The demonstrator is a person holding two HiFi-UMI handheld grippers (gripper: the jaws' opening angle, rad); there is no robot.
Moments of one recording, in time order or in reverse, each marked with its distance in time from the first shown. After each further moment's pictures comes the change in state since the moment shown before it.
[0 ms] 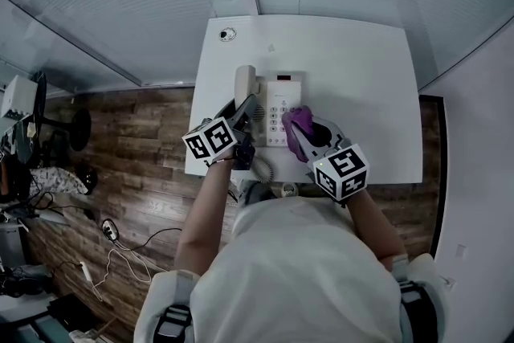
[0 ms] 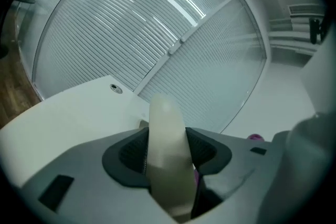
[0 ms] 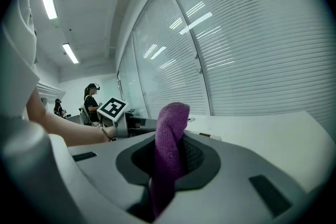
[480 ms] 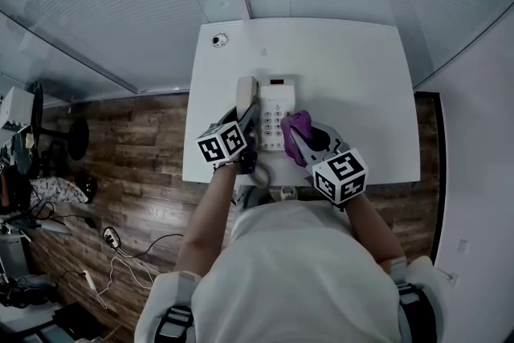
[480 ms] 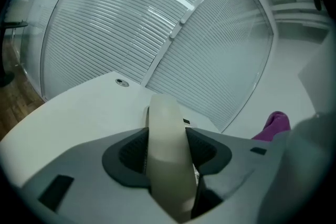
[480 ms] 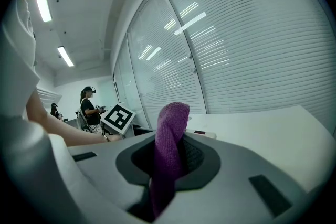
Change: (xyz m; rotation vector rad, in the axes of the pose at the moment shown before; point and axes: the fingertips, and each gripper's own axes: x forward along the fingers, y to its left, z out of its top) left arm 0.022 0.013 -0.034 0.109 0.103 0.135; right arm -0.008 -0.010 -0.005 0.044 -0.008 -0.031
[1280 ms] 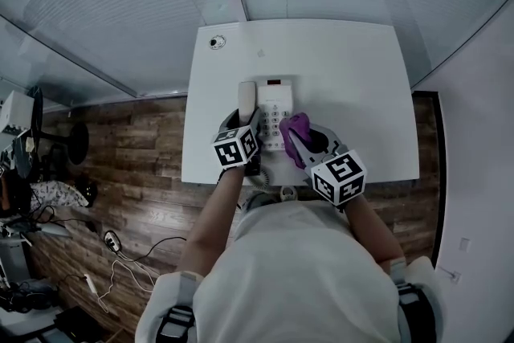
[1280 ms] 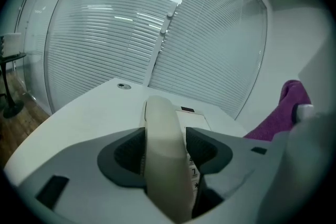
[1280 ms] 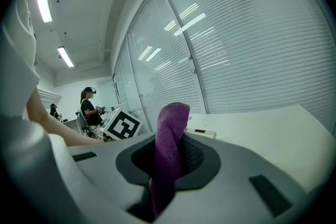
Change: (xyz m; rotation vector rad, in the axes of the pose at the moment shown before) left arm 0.007 -0.002 -0.019 0.169 0.015 0.130; right arm -0.007 0.003 -0.004 0.004 -0.010 -0.004
